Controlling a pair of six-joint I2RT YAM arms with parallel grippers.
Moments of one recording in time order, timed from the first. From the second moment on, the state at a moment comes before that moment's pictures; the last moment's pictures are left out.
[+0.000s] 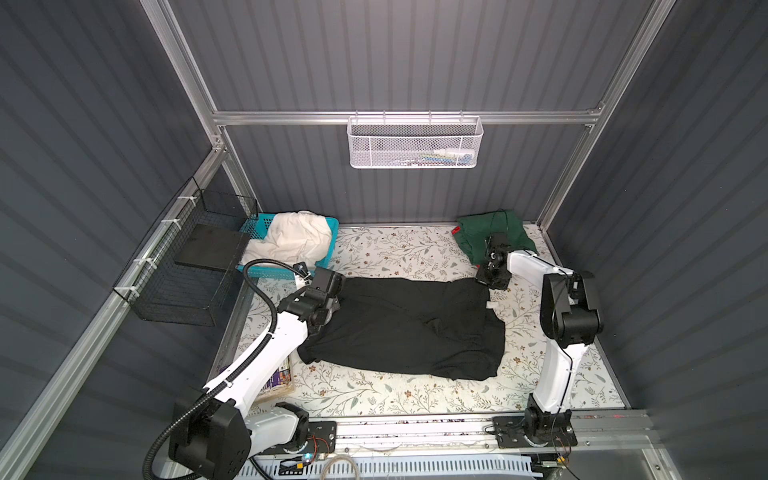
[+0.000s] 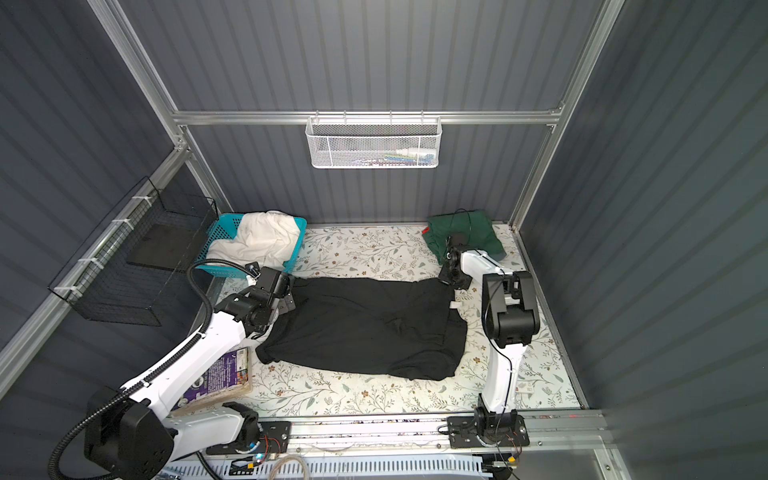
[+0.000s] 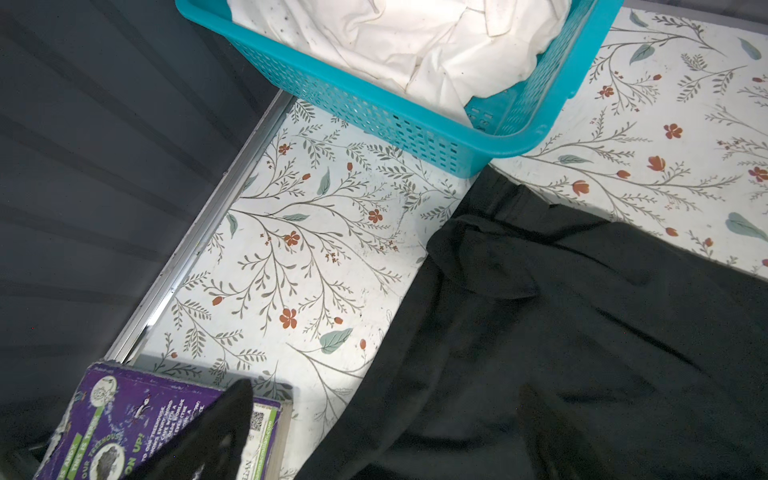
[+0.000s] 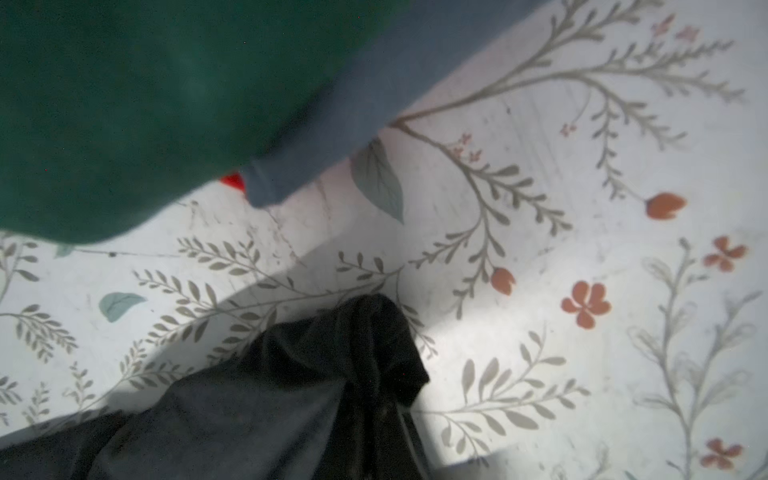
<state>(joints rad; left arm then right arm) -0.41 1.22 0.95 -0.76 -0.61 -0.62 0.11 2.03 1.47 -0.68 0.10 0.50</state>
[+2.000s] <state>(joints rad) -0.27 1.87 1.22 -0.51 -0.21 -0.55 0.08 1.43 1.23 -0.76 -0.08 0.42</state>
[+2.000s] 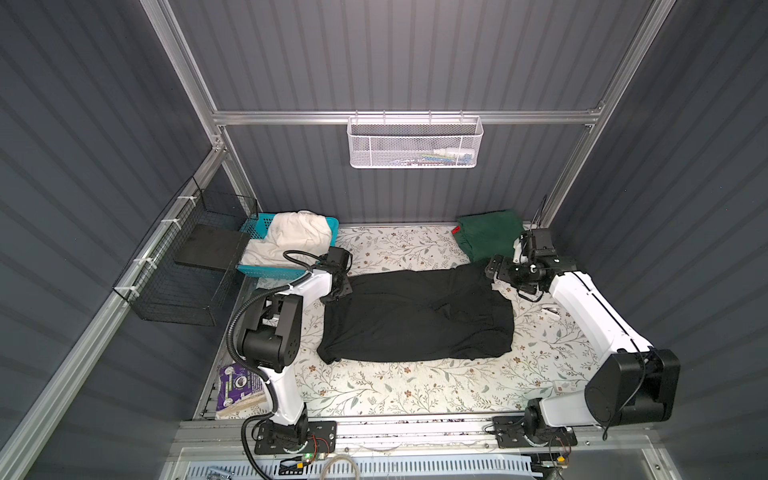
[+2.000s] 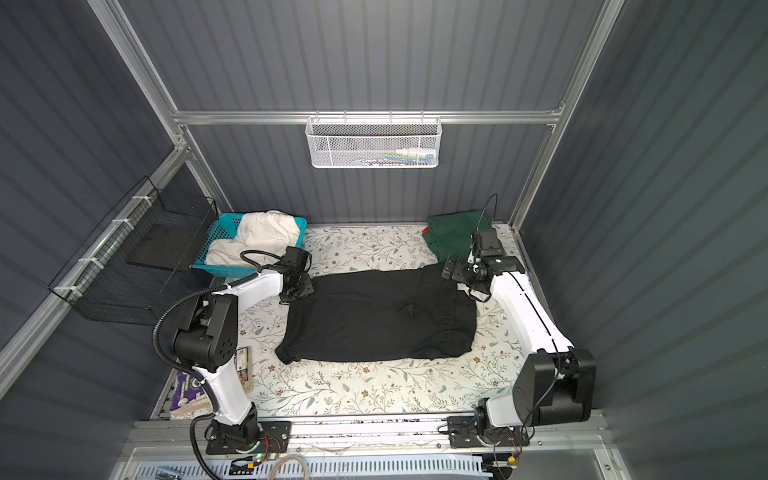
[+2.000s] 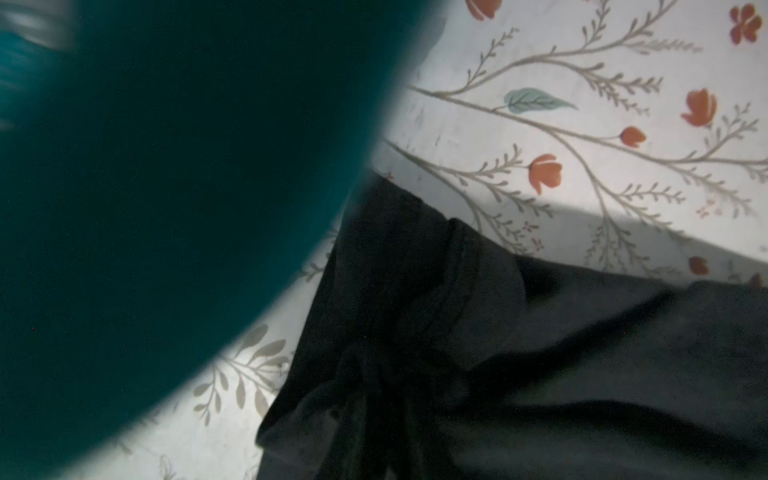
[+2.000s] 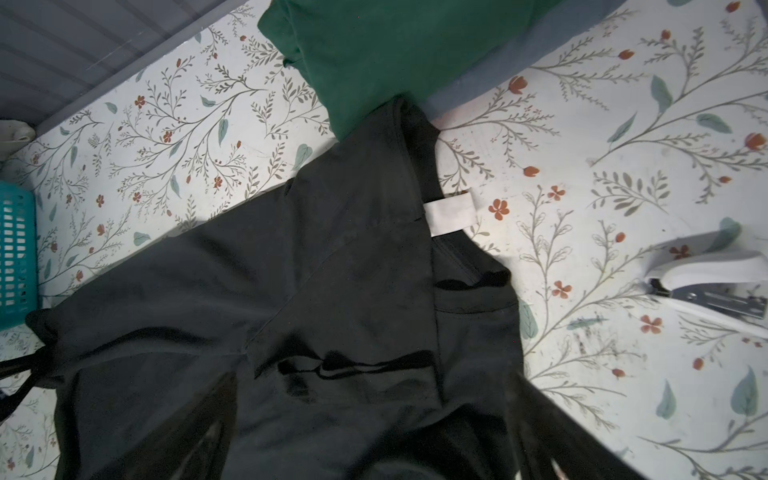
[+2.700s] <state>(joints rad) -0.33 1.57 1.01 -0.48 -0.25 -0.56 0.16 1.46 1.26 -0.84 -0.15 0.40</state>
